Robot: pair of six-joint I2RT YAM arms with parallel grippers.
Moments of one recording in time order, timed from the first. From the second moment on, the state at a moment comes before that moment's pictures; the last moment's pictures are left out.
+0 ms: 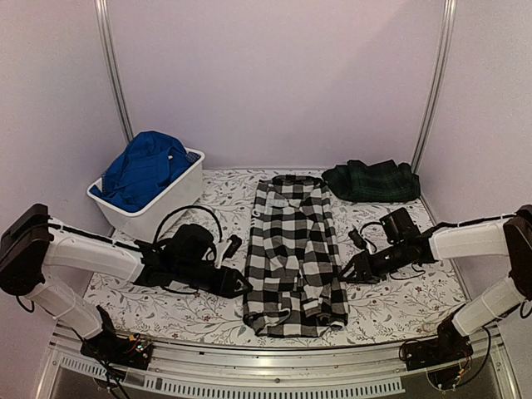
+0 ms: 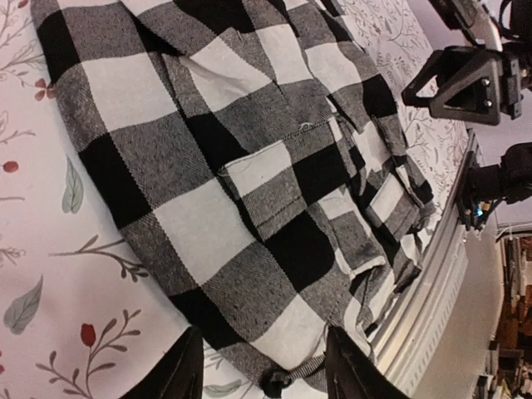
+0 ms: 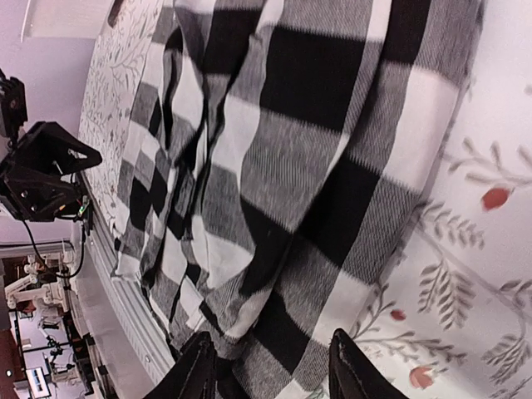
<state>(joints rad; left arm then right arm) -0.92 1.48 0.61 0.09 0.28 -0.59 0.46 1.45 0.60 -0.16 -0.67 0.39</state>
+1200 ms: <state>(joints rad) -1.26 1.78 0.98 -0.36 -0.16 -0.40 0.55 1.40 0.38 0.01 -0.73 0.55</state>
